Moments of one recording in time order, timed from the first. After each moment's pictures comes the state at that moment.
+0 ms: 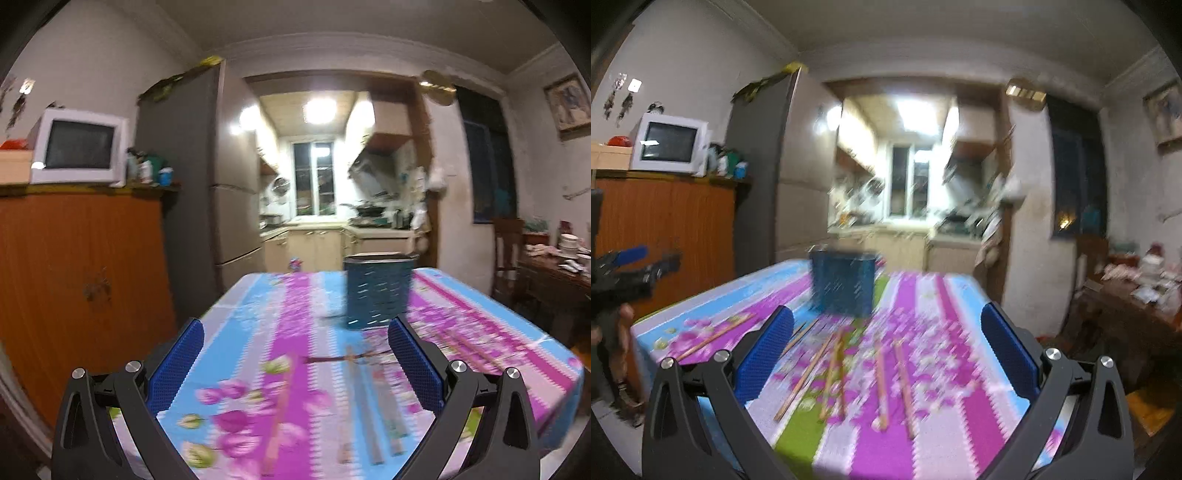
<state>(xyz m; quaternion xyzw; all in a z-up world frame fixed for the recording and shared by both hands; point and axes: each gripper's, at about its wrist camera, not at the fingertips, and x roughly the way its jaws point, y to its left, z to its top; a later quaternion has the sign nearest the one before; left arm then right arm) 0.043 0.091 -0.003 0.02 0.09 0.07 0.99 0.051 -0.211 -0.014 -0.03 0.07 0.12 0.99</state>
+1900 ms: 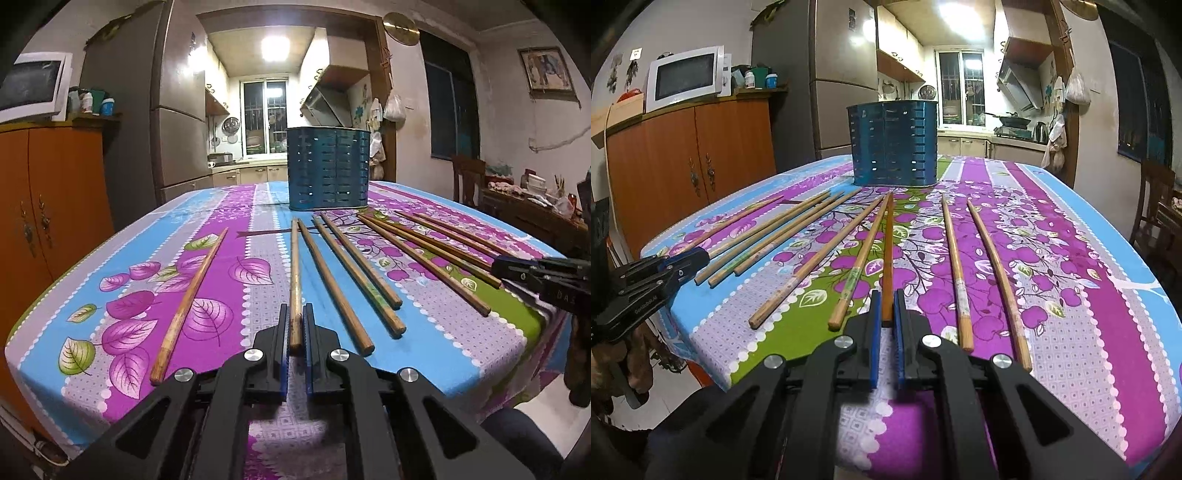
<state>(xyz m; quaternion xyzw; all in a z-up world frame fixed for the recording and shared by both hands) 0.078 0.062 -0.136 0.03 0.20 -0.03 0.98 0.135 -0.184 -0.131 -0.02 0.24 0.22 0.95</state>
